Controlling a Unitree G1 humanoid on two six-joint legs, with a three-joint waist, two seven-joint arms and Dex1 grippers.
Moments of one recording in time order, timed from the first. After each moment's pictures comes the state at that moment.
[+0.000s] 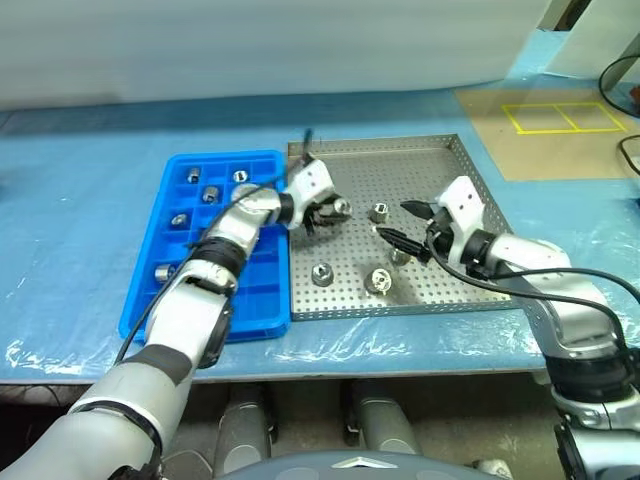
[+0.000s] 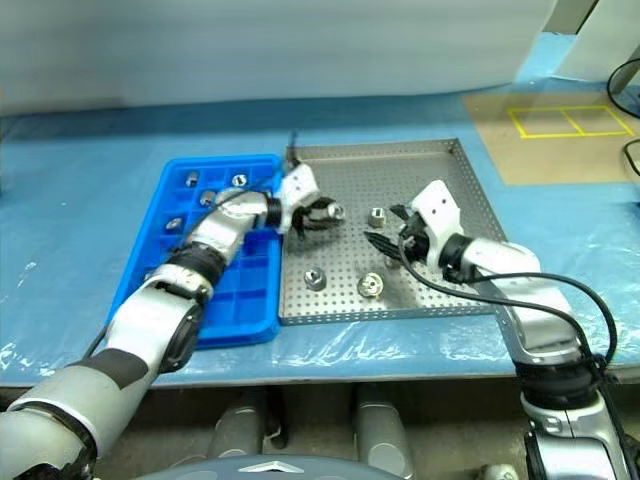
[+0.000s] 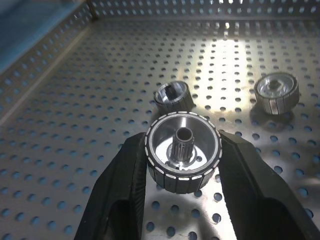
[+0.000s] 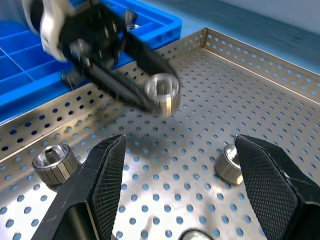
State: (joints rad) left arm -0.97 0.22 -0.09 0.80 0.00 -0.03 -1.05; right arm -0.39 -0.62 0.02 -0.28 0.35 0.63 0.70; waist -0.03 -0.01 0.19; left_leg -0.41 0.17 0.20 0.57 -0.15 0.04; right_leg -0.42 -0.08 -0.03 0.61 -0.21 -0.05
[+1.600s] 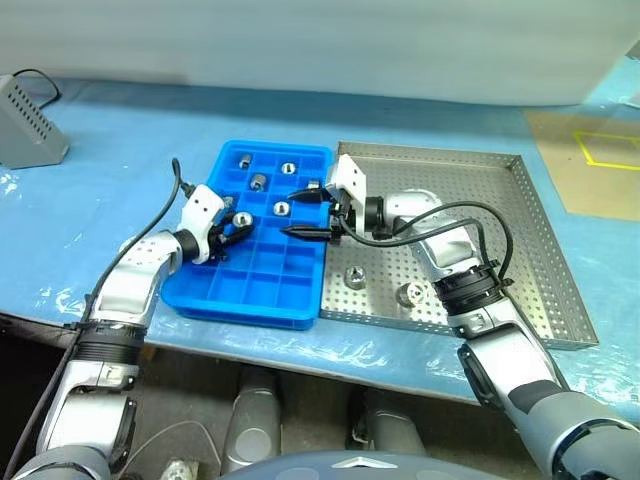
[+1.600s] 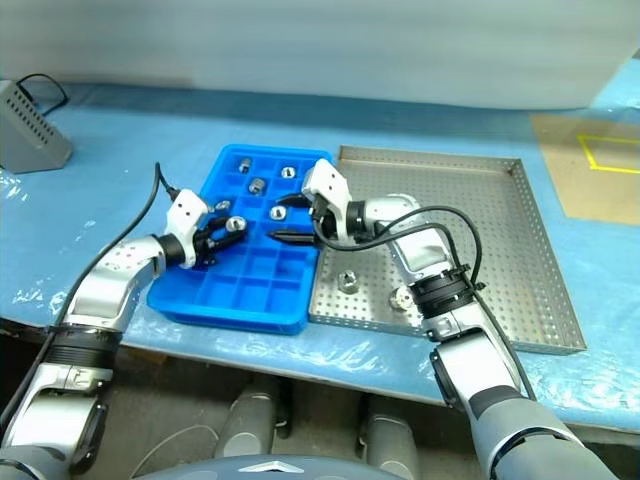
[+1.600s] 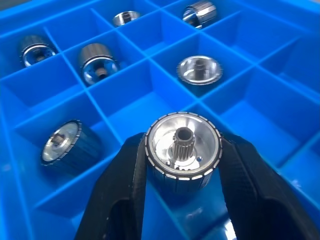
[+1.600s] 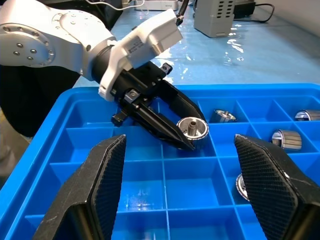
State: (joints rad) left arm -0.46 0.53 0.00 0.20 -0.16 0.34 -0.74; right arm -0.79 -0.29 0.25 0.25 0.22 0.32 1.06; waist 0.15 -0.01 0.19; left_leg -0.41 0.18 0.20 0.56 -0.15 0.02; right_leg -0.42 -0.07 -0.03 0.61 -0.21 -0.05
